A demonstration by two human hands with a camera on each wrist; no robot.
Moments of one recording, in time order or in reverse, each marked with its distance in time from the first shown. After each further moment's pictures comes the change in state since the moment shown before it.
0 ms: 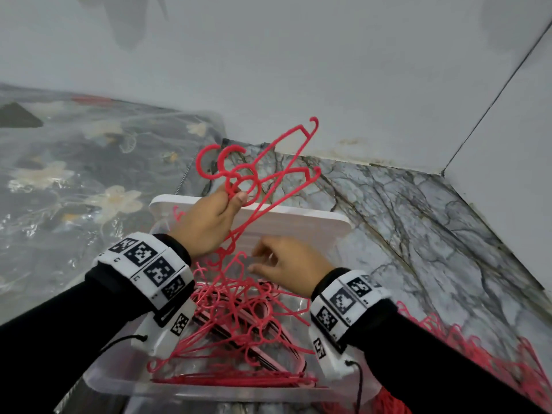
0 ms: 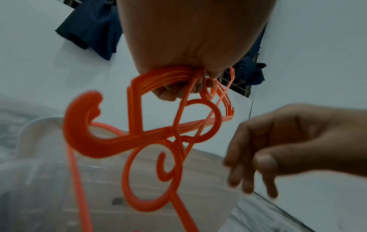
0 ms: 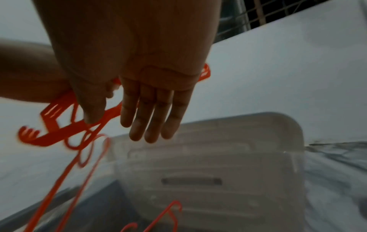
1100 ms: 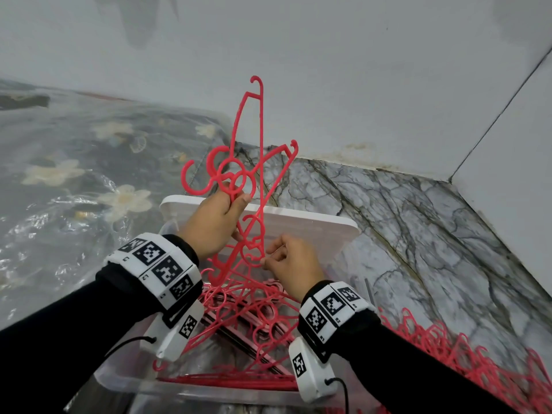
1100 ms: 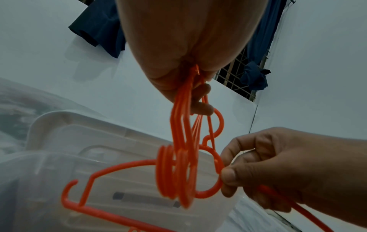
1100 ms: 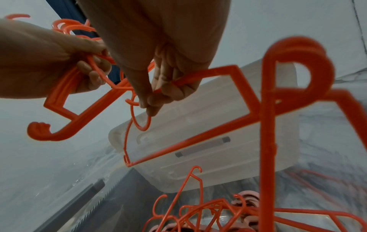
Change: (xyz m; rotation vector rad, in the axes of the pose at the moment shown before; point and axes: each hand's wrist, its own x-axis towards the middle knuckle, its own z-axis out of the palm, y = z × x) left_hand 0.000 -0.004 -0.005 -0.145 0.000 -0.152; right_hand 0.013 -0.001 0.030 0.439 0.295 0.313
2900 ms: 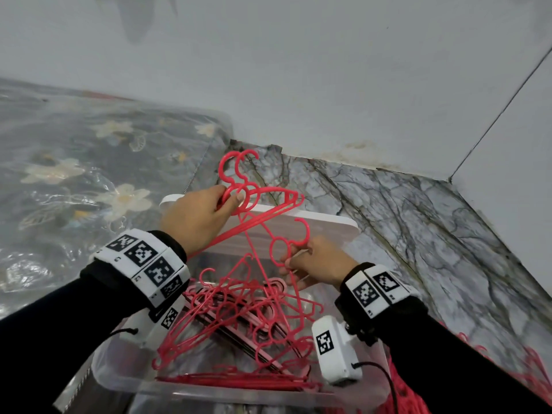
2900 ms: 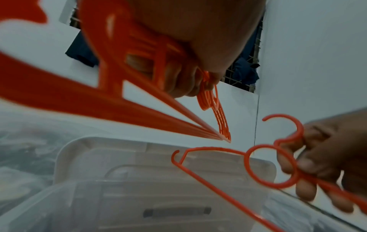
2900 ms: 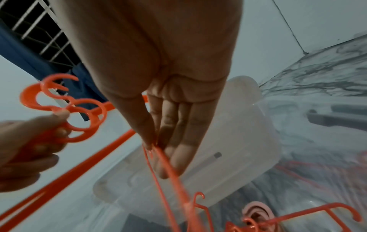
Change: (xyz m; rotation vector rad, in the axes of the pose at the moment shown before) left_hand -0.002 -0.002 -0.021 0.462 0.049 0.058; right_hand -0.001 -0.005 -0.049 0.193 -0.355 0.289
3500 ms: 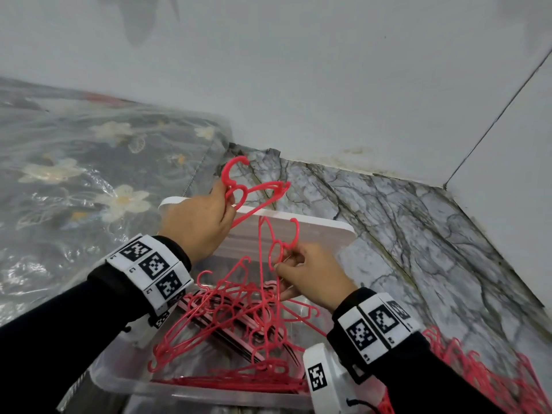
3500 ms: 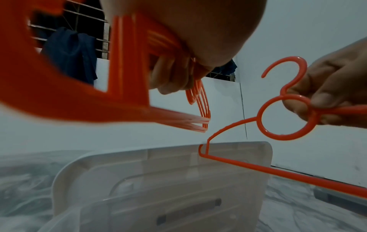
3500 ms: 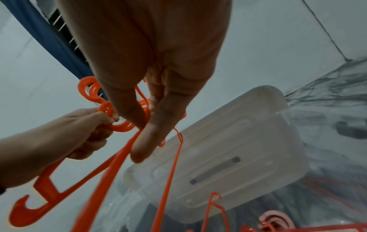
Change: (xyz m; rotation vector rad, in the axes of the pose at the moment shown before) left_hand -0.008 0.009 -0.004 0.264 0.060 0.058; right_hand -0.028 -0.007 0.021 -0.003 0.140 -0.186
